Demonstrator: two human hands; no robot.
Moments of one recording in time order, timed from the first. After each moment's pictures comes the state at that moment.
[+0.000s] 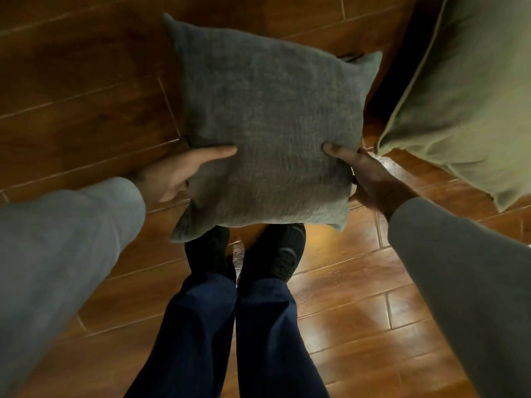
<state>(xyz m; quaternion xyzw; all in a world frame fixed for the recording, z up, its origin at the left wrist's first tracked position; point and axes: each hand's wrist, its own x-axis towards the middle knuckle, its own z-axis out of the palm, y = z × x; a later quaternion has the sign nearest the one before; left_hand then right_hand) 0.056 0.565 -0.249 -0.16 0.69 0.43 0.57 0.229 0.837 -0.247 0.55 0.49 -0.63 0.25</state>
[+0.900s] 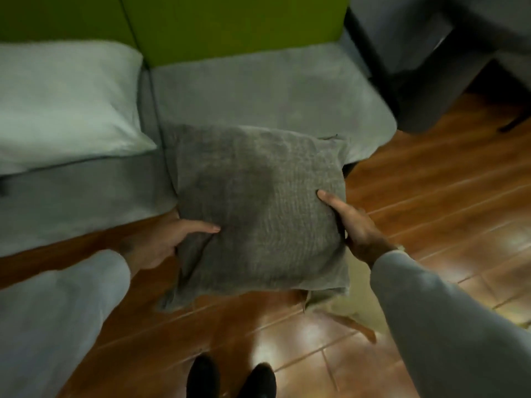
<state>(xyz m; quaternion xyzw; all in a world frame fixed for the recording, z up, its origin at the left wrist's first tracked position) -0.071 0.661 0.198 0.01 0.70 0.52 0.50 0.104 0.952 0.207 0.47 0.57 -0.68 0.02</state>
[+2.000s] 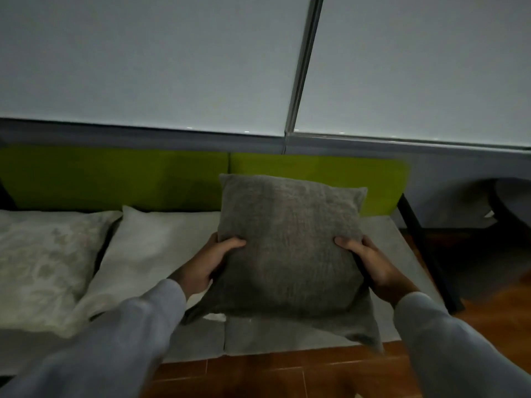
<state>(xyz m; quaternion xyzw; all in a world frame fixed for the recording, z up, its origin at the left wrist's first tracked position) -0.371 0.697 0.392 -0.04 0.63 0.70 0.33 -0.251 0.999 0.439 0.31 0.66 -0.69 0.01</state>
